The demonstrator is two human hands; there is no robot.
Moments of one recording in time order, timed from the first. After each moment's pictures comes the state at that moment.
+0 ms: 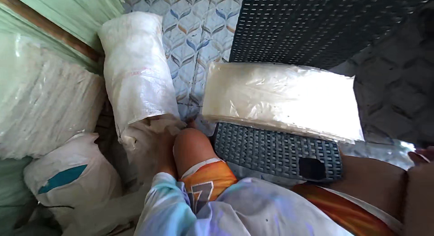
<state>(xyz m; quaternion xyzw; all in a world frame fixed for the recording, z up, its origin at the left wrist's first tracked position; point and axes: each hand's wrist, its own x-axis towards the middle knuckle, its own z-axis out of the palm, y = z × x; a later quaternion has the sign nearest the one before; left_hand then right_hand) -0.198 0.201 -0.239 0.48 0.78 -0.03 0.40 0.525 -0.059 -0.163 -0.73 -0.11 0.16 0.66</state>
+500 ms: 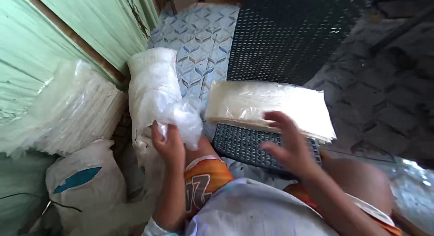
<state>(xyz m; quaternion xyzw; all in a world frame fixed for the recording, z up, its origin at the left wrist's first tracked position) -0.102 0.081 0.053 0.48 0.54 0.66 0.20 0.174 0.020 0.022 -0.49 -0.68 0.22 0.50</state>
